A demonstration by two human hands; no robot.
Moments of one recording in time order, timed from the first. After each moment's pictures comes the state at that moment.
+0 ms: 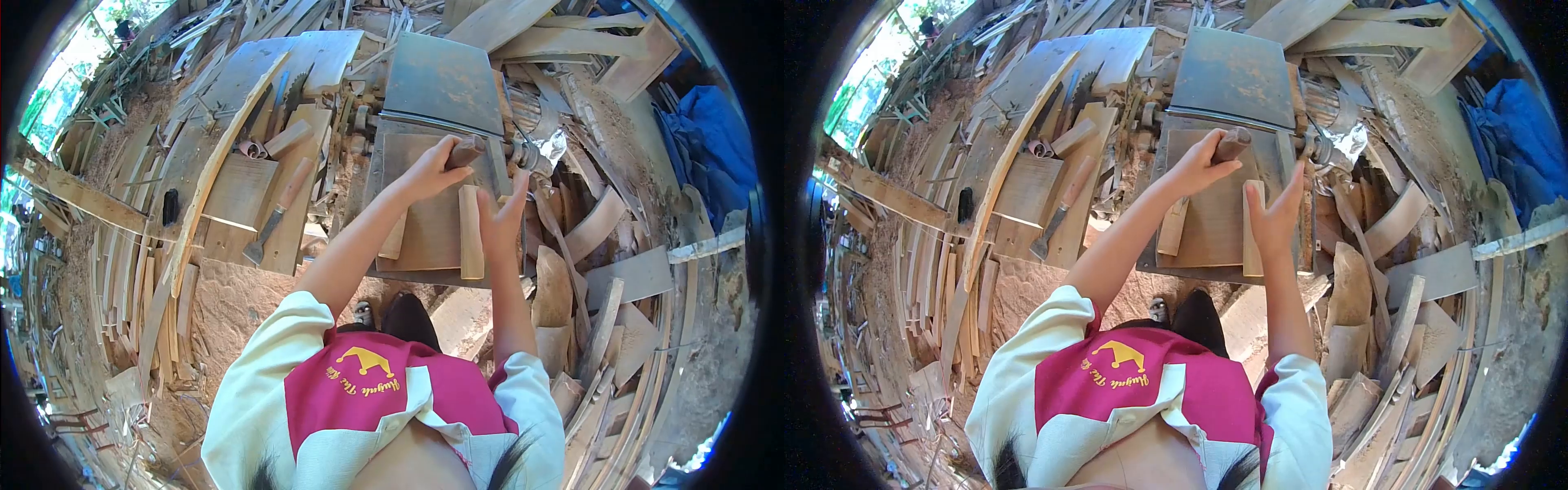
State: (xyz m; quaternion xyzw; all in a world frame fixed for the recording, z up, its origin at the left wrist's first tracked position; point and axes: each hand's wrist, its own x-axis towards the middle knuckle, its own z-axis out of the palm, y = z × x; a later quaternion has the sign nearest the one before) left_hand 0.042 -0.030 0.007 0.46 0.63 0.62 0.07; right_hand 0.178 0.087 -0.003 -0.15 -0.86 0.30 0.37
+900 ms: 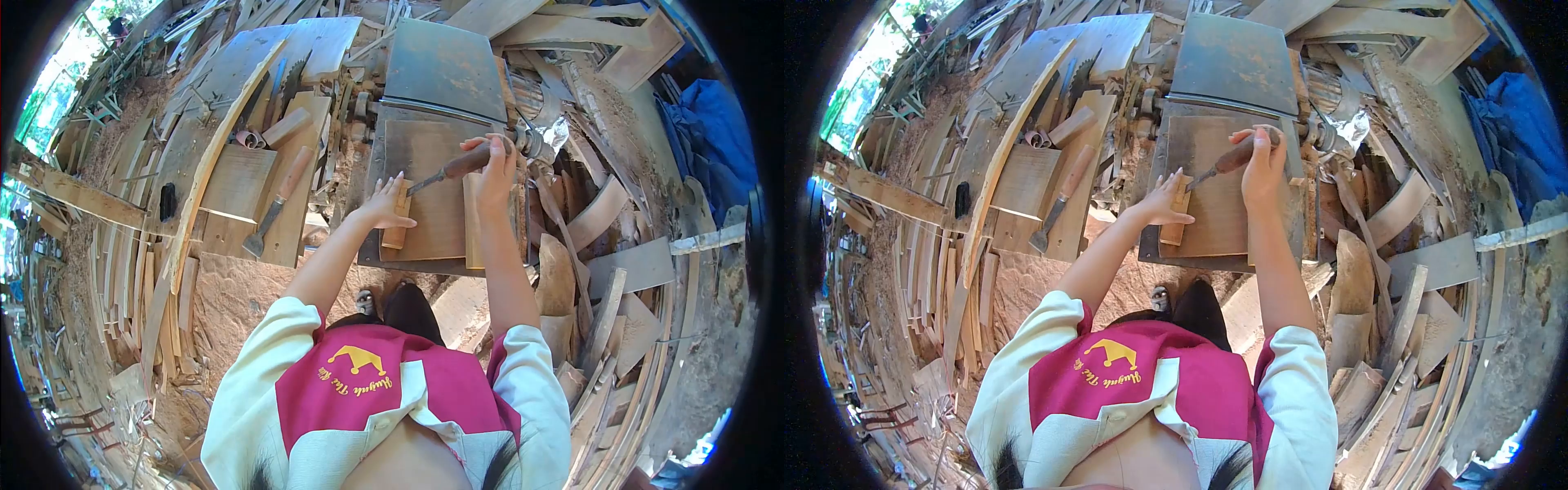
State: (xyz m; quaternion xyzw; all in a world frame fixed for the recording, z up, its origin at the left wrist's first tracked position) left_hand 0.039 -0.101 -0.134 0.34 0.87 0.23 0.27; right_hand 0.116 0.066 0.012 -0.08 -0.61 0.70 0.36
